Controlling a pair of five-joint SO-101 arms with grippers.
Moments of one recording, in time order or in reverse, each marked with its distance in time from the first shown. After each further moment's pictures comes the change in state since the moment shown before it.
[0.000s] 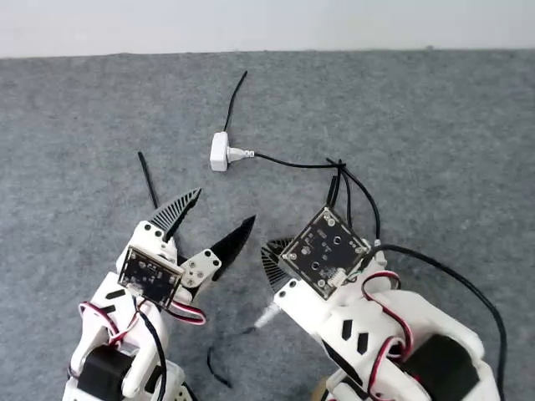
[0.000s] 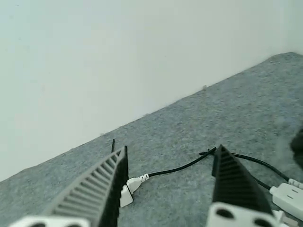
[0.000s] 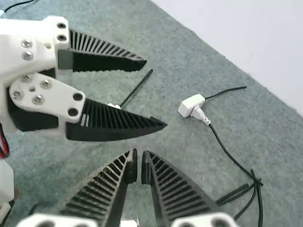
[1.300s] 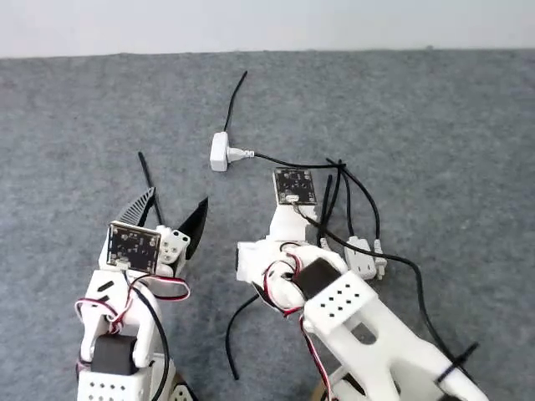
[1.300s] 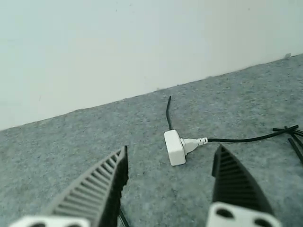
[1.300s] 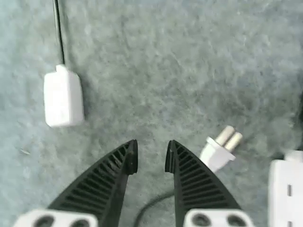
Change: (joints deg) left arm -17.1 0.2 14.4 -9.6 2.0; right arm 2.4 31.6 27.8 -36.7 -49.8
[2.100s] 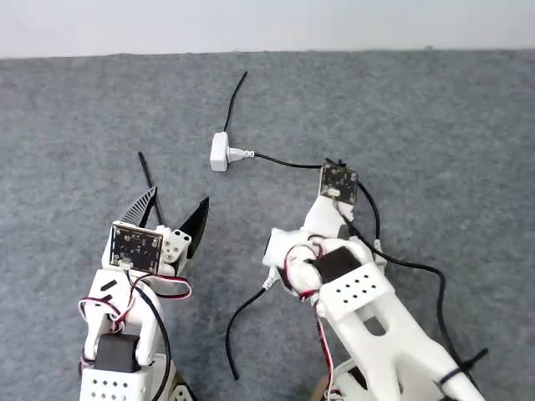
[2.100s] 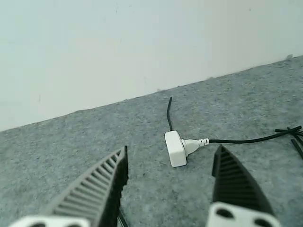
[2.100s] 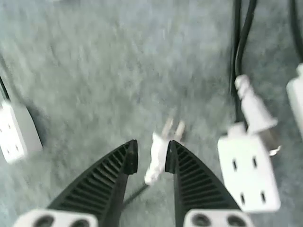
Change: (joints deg) left arm 0.0 0.0 2.8 -3.8 0.0; right arm 8.1 0.6 0.5 7.0 -4.7
